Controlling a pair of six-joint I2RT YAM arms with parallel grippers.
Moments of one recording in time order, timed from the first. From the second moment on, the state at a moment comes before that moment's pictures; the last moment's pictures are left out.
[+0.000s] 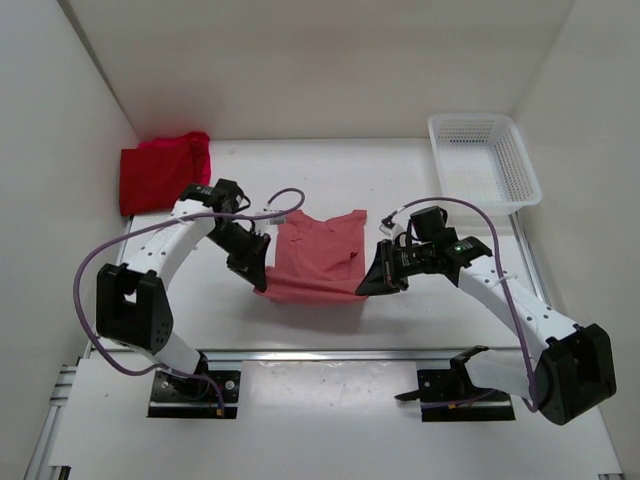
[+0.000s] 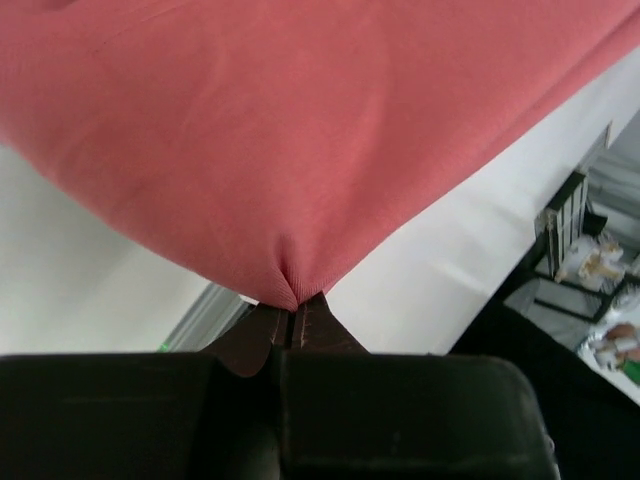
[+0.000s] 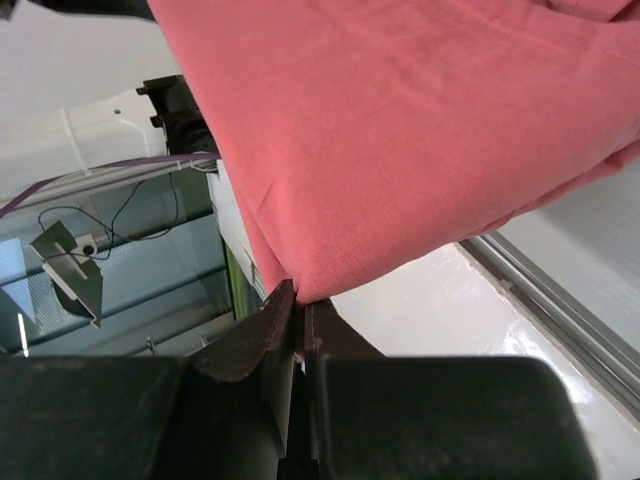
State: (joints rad) left arm -0.27 1.56 1.29 -1.31 0.69 0.35; right arm 0.44 1.16 0.84 -0.66 -0.93 0.66
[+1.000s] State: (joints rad) left arm -0.13 2.17 1.81 -1.22 0.78 0.20; right arm 0.17 1.97 1.42 -0.72 -1.04 0.39
